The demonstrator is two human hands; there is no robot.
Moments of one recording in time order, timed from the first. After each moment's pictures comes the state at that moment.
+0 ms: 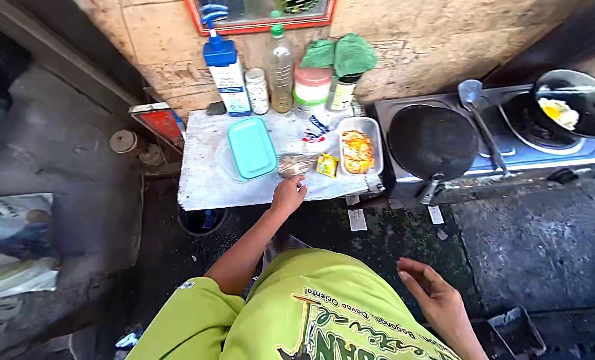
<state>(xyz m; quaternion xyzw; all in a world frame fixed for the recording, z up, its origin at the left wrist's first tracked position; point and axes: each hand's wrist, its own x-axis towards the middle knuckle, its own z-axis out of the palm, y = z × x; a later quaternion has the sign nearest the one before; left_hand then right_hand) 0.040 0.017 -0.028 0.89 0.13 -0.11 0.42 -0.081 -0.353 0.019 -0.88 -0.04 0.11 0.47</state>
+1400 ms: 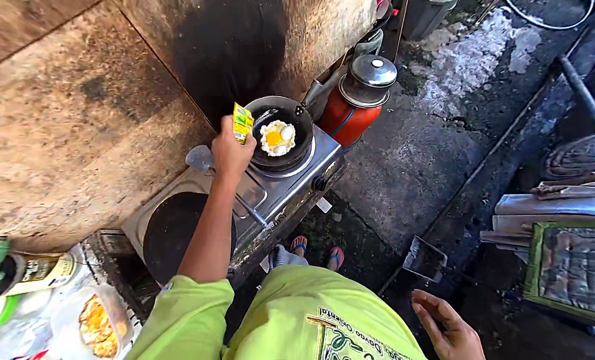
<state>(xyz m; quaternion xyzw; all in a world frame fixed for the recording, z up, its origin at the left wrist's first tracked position) 0.494 -0.605 0.076 0.93 -0.07 0.08 0.35 0.029 -0.876 0.013 -0.86 0.27 -0.04 0.43</state>
